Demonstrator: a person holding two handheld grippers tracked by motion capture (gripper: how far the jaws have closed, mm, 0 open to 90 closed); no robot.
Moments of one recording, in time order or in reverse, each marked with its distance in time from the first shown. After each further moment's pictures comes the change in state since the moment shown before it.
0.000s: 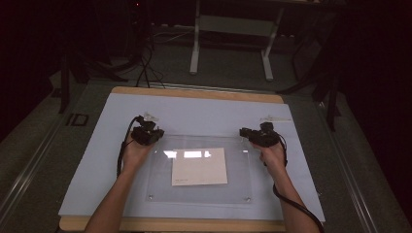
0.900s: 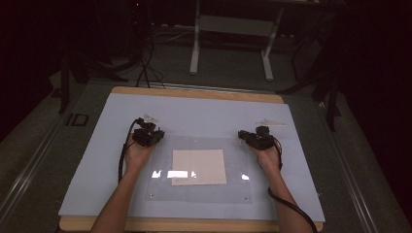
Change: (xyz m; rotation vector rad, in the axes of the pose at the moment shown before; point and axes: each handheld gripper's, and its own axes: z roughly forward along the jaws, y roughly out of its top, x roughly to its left) left arm 0.001 -0.009 0.011 -0.021 0.014 -0.054; right arm -0.004 -0.017 0.019 -0.002 -0.067 -0.013
